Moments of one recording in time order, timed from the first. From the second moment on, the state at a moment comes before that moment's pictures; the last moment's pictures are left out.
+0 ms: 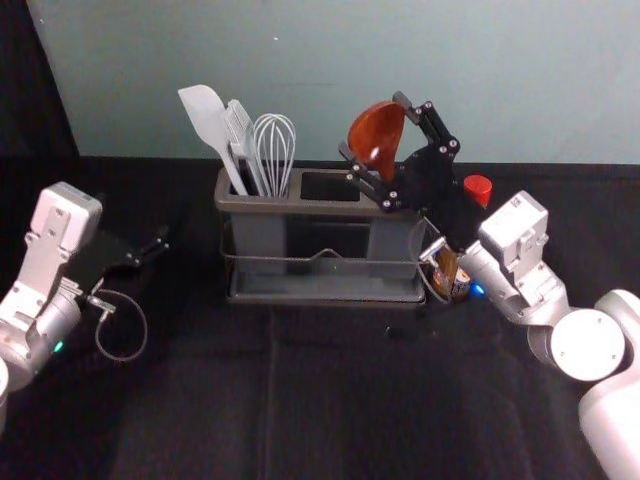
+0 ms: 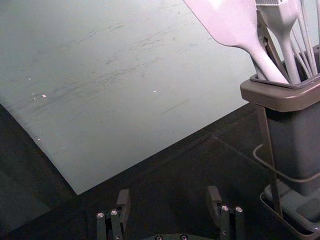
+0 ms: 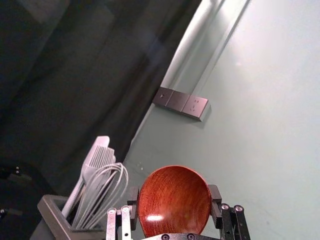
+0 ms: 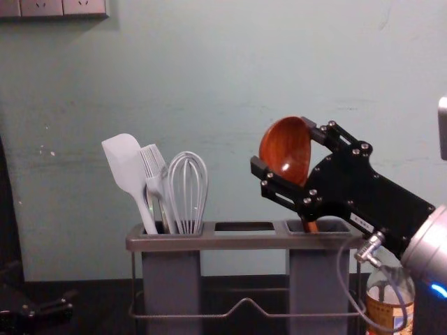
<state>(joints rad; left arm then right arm) -0.20 0.60 0.45 -1.41 -0.25 -0.12 0.03 0.38 0.17 -0.31 -1.16 -0.12 -0.77 0.31</state>
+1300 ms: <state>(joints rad) -0.20 0.60 0.45 -1.41 -0.25 -0.12 0.03 0.30 0.16 -0.25 -1.27 -0.10 -0.76 0.29</state>
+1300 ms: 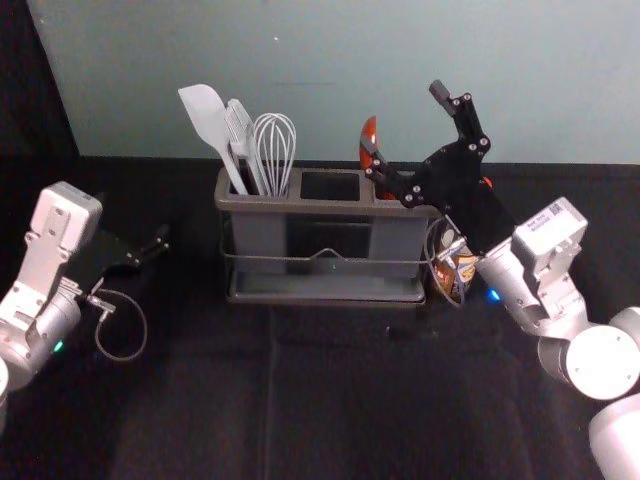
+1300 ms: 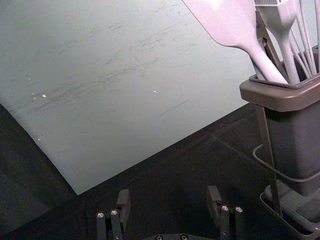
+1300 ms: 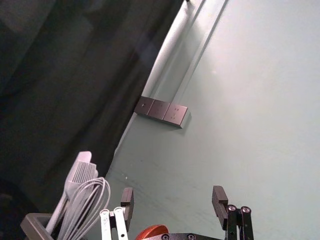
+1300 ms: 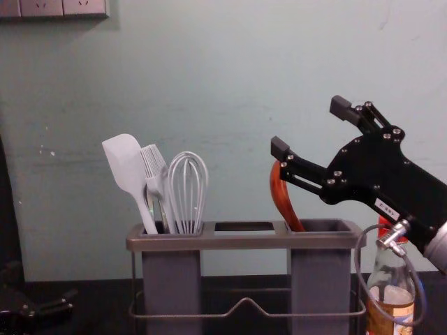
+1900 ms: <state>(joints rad) -0.20 0.60 0.45 -1.41 -0.25 -0.12 0.03 0.03 0.22 -0.19 -1.60 -0.12 -0.50 0.24</state>
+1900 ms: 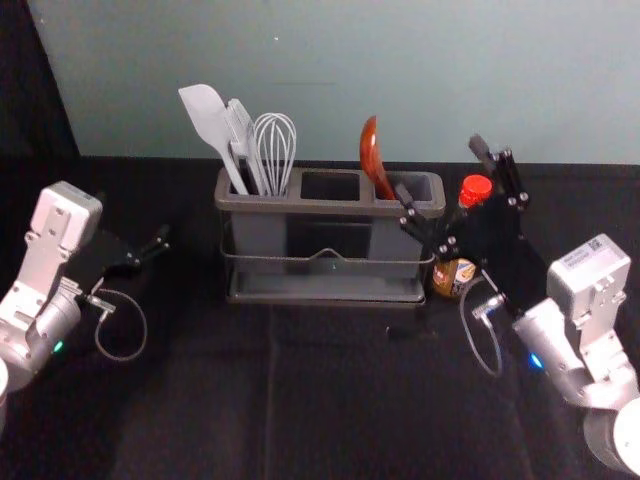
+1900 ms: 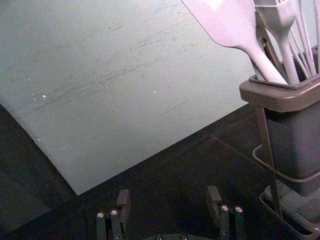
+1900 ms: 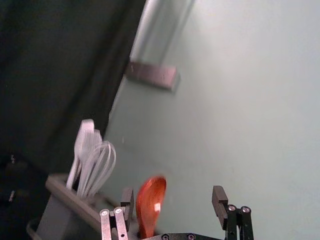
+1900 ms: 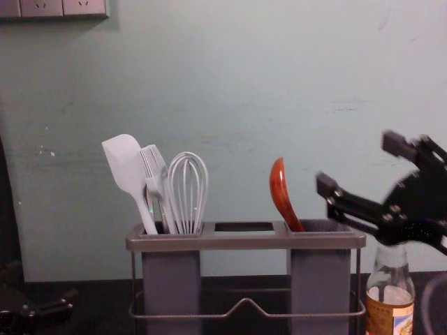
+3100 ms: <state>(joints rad) -0.20 0.60 0.45 -1.41 -0.25 -0.12 0.03 -0.24 0.29 -0.12 -1.86 0.03 -0.23 0.24</state>
